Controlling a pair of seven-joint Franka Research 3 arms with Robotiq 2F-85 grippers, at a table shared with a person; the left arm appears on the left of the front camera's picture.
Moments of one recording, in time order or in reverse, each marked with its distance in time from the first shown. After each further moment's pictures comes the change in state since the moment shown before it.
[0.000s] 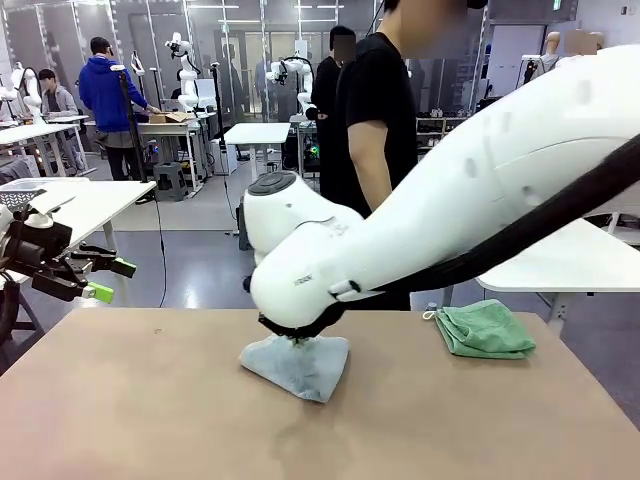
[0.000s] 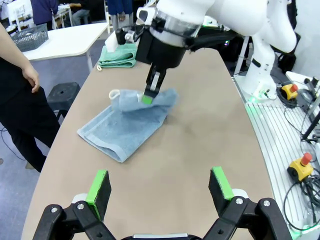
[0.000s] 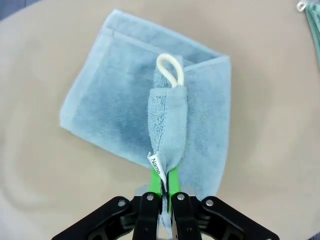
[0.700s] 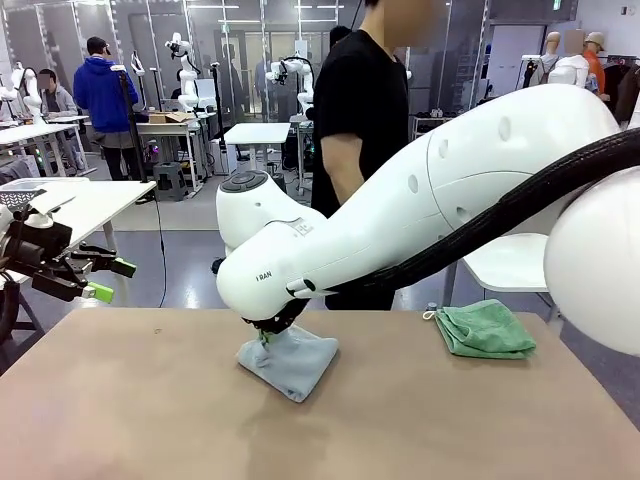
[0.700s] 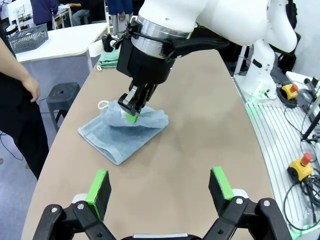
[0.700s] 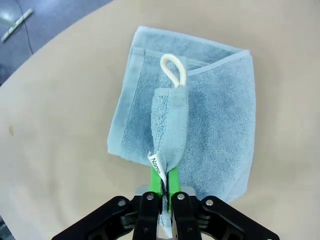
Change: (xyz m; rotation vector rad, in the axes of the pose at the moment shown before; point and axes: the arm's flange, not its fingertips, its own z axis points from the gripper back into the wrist) left arm 0.000 0.000 0.000 0.000 0.000 0.000; right arm 0.018 0.046 -0.003 0.074 -0.016 -0.304
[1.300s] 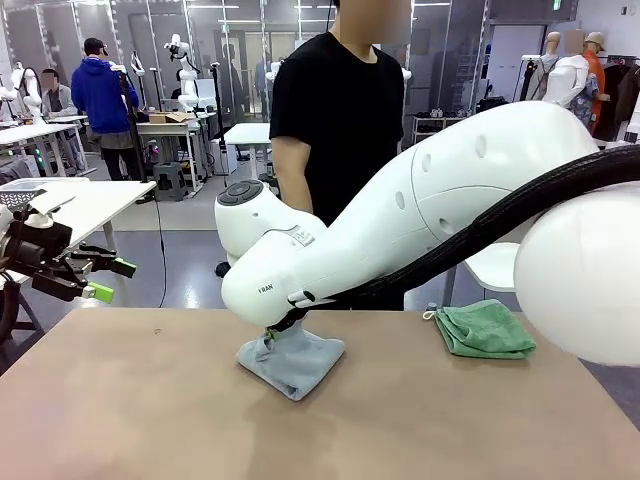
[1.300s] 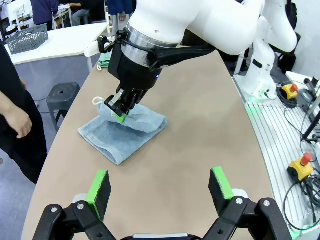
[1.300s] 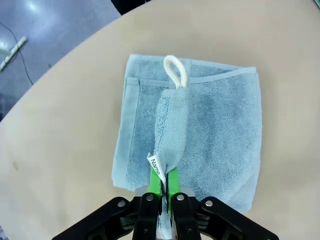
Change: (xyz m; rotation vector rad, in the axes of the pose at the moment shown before) left arm 0.000 0.000 0.000 0.000 0.000 0.000; right arm 0.012 0.007 -0.018 -0.009 -0.077 -0.104
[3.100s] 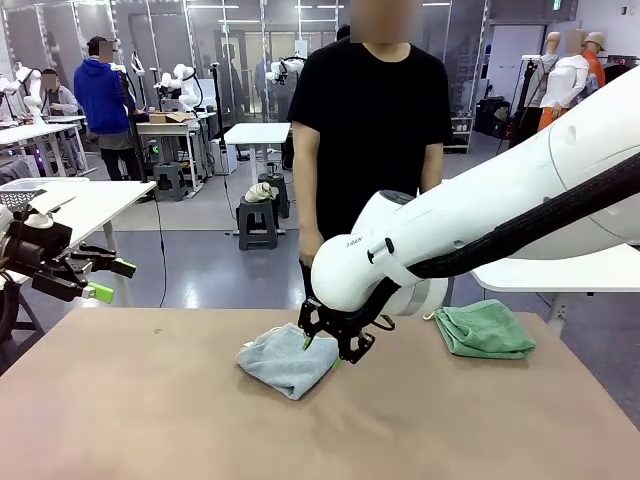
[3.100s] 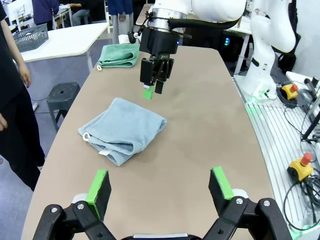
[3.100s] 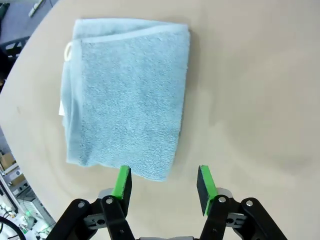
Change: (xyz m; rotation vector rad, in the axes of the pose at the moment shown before) left arm 0.000 0.000 0.000 0.000 0.000 0.001; right arm 0.052 -0.158 -0.004 0.236 0.370 0.012
